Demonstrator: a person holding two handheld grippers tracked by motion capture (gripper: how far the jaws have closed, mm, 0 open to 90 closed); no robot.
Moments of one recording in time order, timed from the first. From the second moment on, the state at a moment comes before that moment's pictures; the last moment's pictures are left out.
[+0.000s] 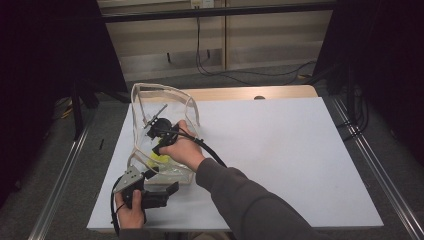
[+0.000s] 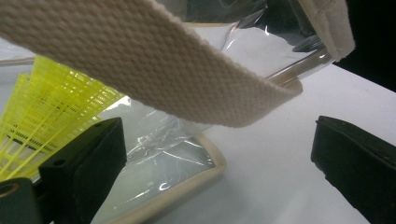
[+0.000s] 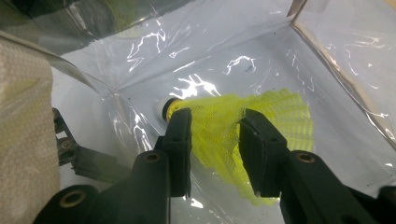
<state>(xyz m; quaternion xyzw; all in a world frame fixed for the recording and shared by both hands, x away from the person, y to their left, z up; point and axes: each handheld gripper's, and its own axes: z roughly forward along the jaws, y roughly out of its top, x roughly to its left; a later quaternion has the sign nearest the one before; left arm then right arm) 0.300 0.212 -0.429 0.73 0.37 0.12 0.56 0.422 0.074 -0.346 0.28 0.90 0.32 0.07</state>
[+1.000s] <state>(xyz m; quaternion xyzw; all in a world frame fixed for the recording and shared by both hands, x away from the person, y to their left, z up) 0.300 0.212 -0.429 0.73 0.37 0.12 0.56 0.423 0.071 -0.346 0.30 0.90 0.31 0.08</state>
